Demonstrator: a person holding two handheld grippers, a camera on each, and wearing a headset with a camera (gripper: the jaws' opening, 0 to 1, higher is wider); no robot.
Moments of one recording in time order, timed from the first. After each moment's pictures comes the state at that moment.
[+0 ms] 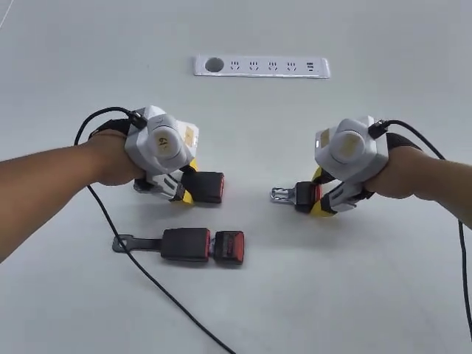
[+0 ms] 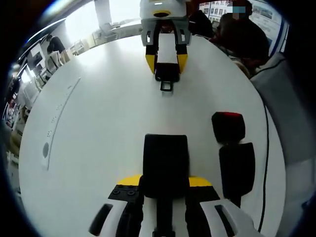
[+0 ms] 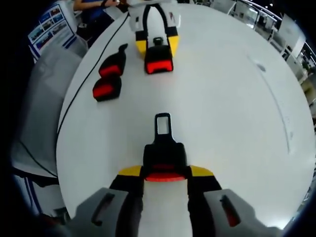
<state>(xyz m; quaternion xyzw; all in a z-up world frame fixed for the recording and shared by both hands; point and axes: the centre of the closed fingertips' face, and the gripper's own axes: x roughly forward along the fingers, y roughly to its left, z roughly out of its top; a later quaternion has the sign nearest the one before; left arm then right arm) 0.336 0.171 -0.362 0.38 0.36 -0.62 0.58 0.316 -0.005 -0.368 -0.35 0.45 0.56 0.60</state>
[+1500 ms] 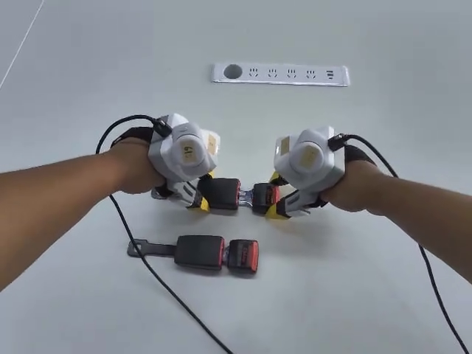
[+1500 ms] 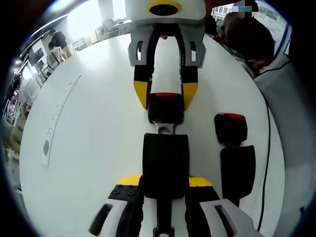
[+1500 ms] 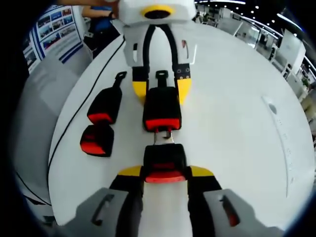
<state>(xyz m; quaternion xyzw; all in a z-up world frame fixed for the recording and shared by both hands) 0.343 0.172 -0.371 0.39 0.38 -0.61 0.58 0.337 0.087 -0.375 -0.33 0.37 0.59 0.63</state>
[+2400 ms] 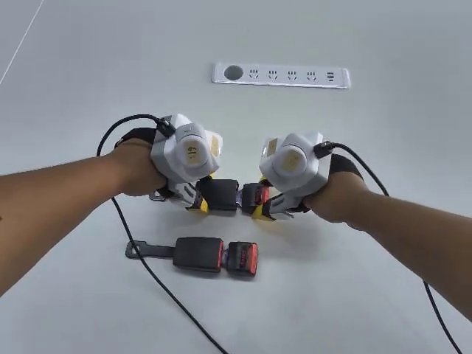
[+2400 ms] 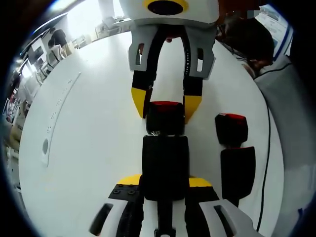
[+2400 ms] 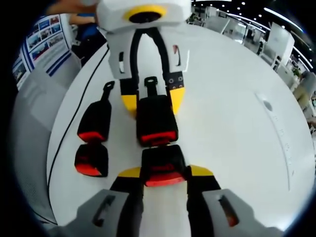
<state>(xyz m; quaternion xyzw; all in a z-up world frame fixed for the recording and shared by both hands) 0.344 0.172 -0.376 0.39 0.39 -0.61 0.58 0.341 0.108 -0.374 -0.30 0.39 0.55 0.67</state>
